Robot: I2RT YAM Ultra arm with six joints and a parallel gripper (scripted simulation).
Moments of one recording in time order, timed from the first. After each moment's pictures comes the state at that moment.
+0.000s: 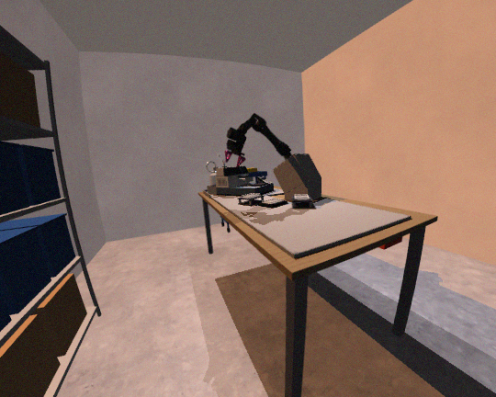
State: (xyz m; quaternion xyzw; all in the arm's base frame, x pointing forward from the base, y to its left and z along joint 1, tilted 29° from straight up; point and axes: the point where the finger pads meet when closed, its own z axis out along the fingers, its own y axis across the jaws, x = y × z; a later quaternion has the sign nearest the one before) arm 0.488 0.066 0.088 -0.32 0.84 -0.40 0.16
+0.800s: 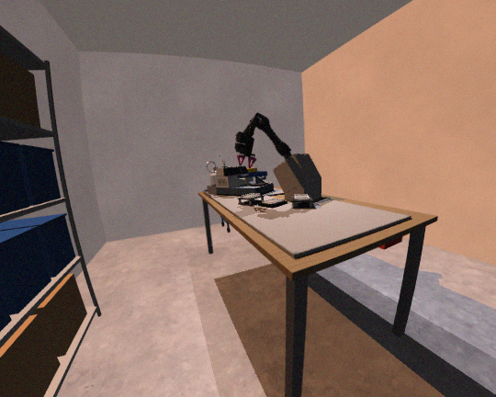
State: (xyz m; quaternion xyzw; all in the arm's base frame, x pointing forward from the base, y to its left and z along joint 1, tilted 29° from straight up) arm 0.395 0.034 0.059 -0.21 0.91 -0.32 0.15
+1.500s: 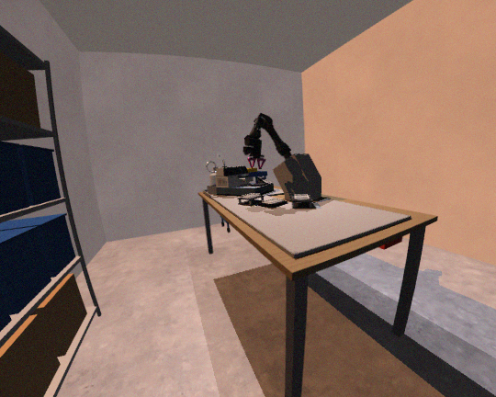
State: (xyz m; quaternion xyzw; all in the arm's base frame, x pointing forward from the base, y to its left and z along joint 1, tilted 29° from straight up) arm 0.312 0.013 0.031 -0.11 0.95 -0.27 0.13
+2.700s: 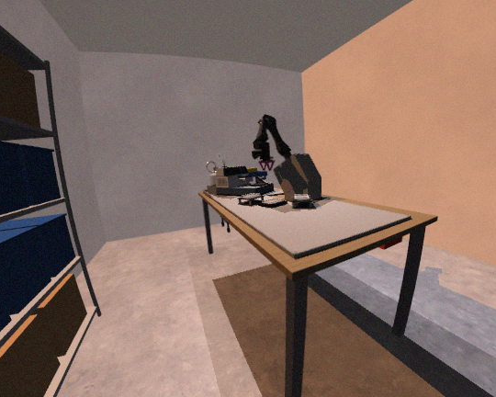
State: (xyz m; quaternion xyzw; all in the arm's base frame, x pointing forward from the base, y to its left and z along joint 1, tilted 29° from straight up) arm 0.223 -0.010 0.000 -0.01 0.97 -0.23 0.10
